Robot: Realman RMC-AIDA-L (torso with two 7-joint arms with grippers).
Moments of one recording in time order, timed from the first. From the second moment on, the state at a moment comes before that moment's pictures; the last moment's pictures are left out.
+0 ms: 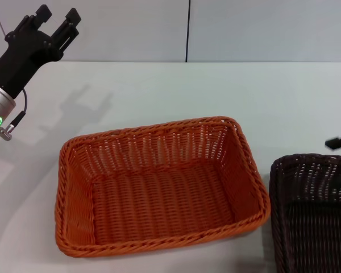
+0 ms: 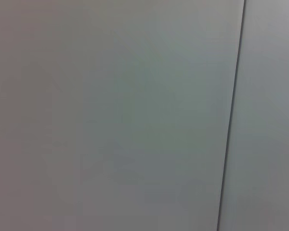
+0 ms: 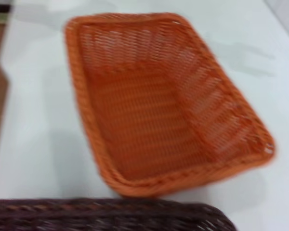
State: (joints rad) left arm -0.50 -2.06 1.09 0.39 0.68 1.18 -0.81; right arm 0.57 2.03 -0.74 -1.49 -2.40 -1.99 1.52
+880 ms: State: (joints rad) left arm -0.49 -2.06 1.09 0.39 0.68 1.17 -0.81; right arm 0.62 2.02 -0.82 -1.17 -2.64 -1.69 1.51
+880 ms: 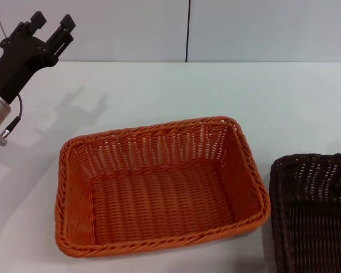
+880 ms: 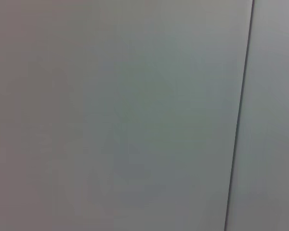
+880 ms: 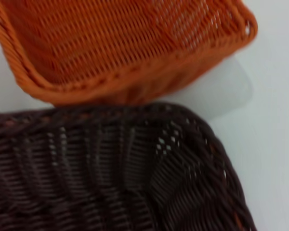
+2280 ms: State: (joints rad) left arm -0.47 -2.06 1.06 0.37 0.68 1.16 -0.78; right arm 0.65 1.89 -0.60 -0.92 -2.62 -1.76 1.52
